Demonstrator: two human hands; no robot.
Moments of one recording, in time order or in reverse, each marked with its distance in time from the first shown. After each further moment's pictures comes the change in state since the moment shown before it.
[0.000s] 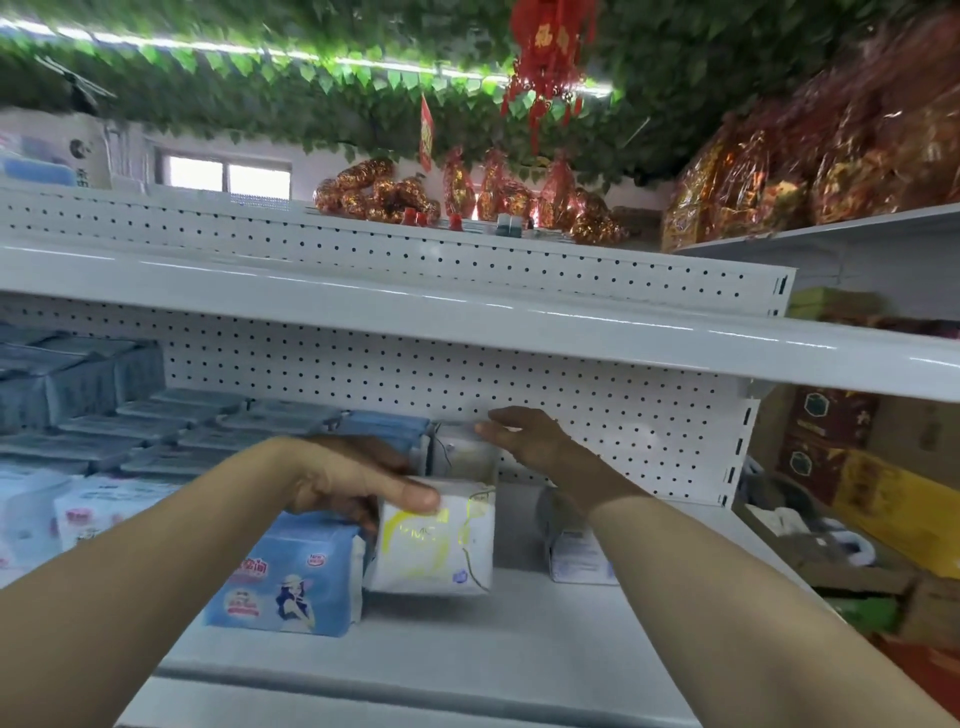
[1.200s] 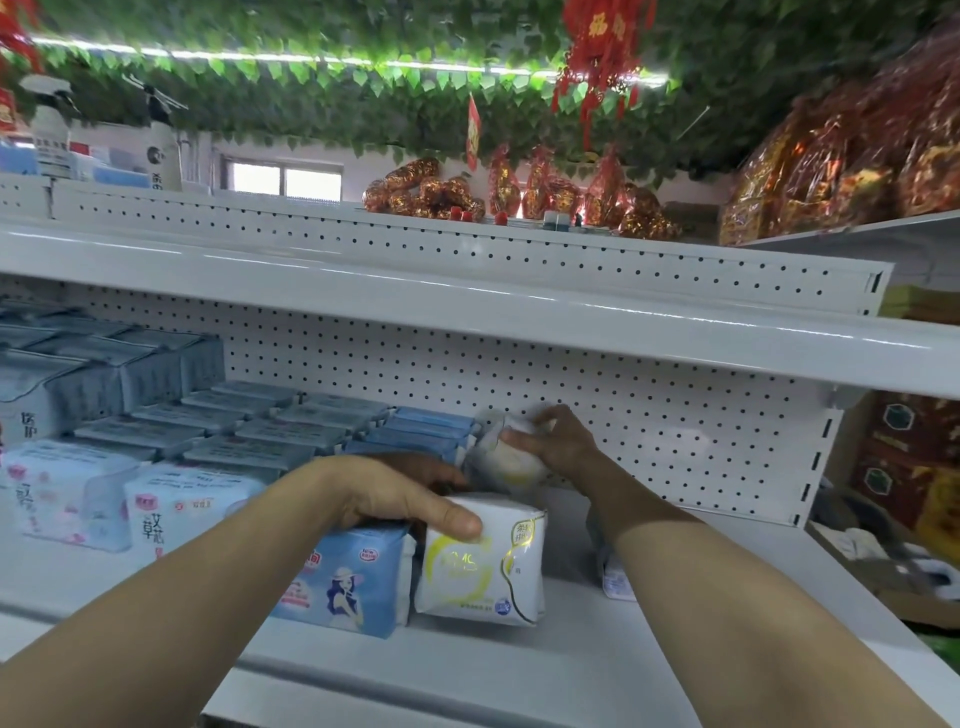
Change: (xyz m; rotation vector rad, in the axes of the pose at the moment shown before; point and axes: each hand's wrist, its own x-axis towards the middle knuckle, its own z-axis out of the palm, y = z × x) left_hand 0.003 -0.018 0.003 0.056 0.045 -0.022; right_hand 0.044 0.014 0.033 0.042 0.131 0.097
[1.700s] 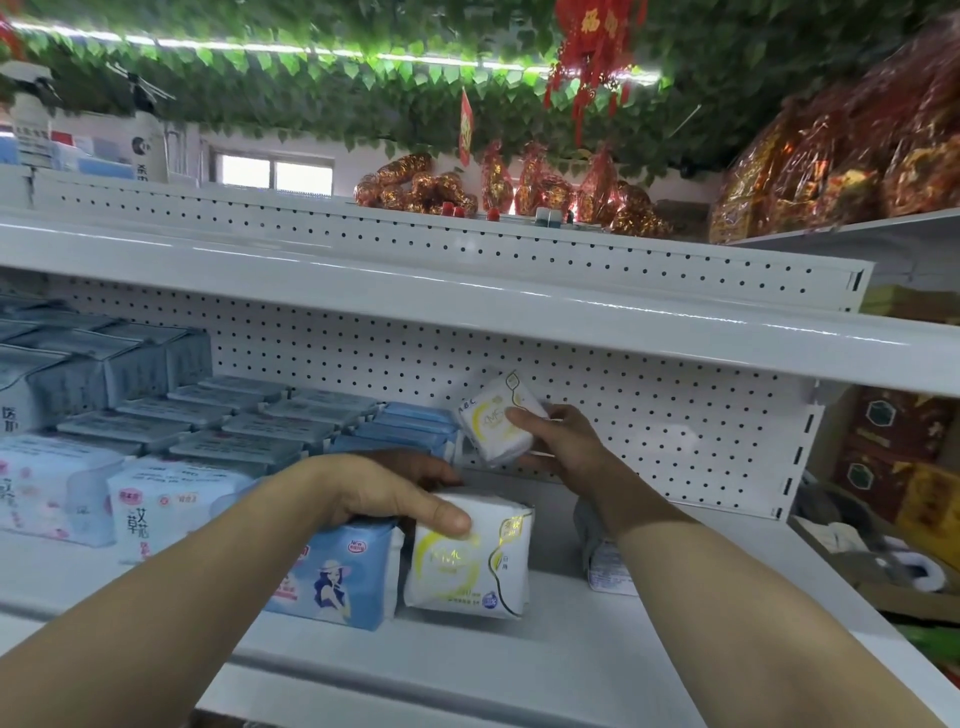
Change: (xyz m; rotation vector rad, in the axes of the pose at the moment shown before) left_hand 0.007 -0.005 0.000 0.097 0.059 0.006; right_hand -0.022 0.000 -0.013 0.654 -0.121 0.049
